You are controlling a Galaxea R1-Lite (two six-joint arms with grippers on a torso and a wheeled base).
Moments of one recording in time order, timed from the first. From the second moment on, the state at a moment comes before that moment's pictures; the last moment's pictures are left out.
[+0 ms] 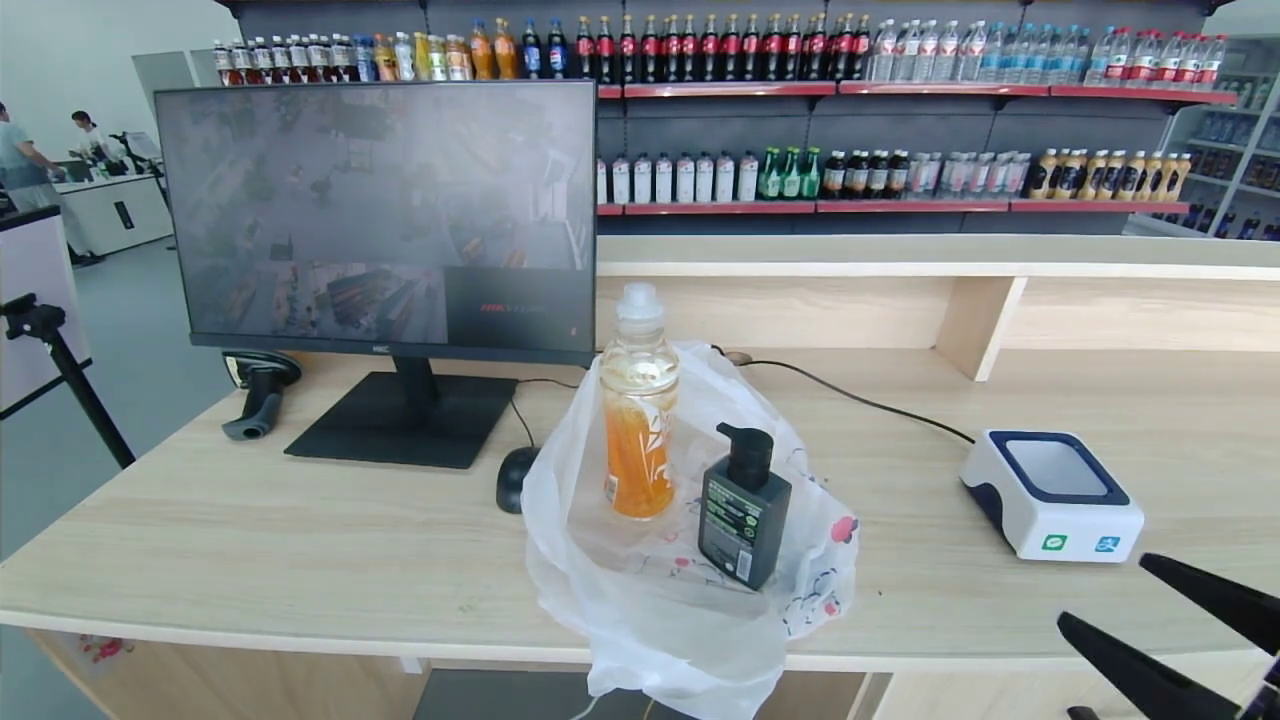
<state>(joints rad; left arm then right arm) 0.00 0.00 0.00 0.00 0.00 0.00 0.30 0.89 -0.01 -0.77 0.12 0.05</state>
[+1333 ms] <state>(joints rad) 0.00 0.00 0.00 0.00 0.00 0.00 0.00 0.00 0.00 0.00 -0.03 0.01</state>
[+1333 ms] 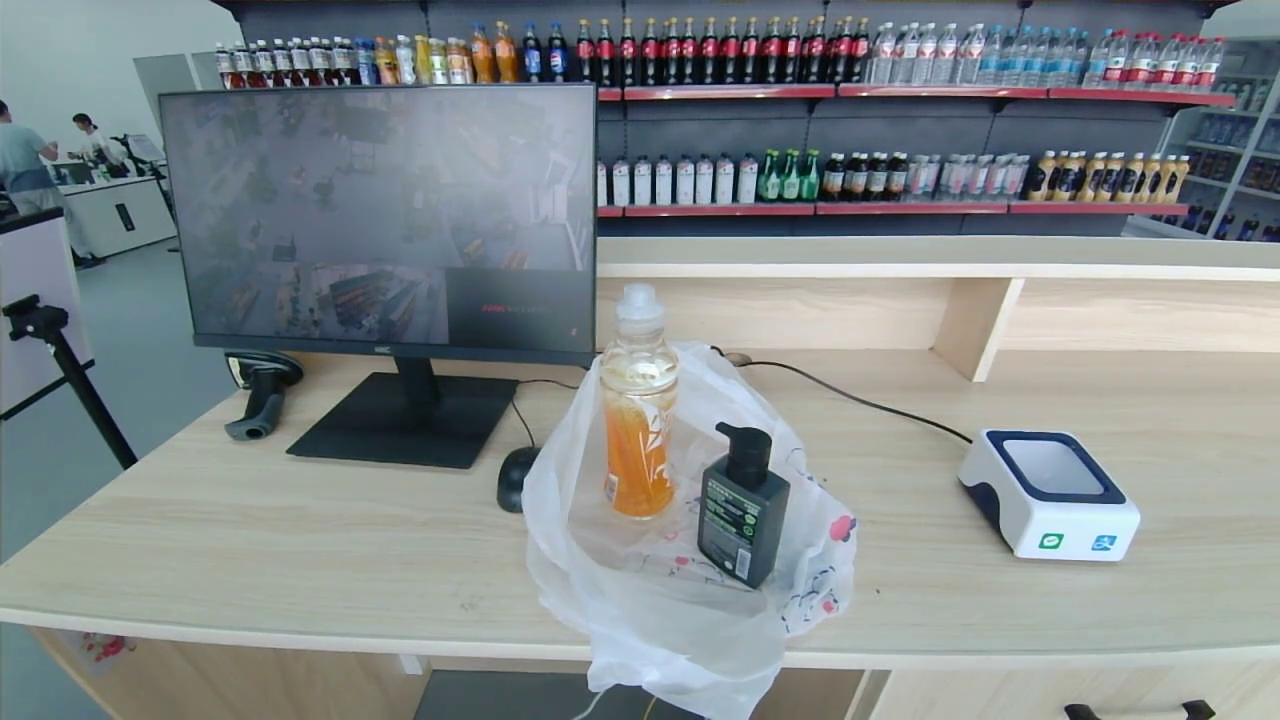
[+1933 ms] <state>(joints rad) 0.00 0.00 0.00 0.00 0.00 0.00 0.00 0.00 0.00 0.00 -0.03 0.01</state>
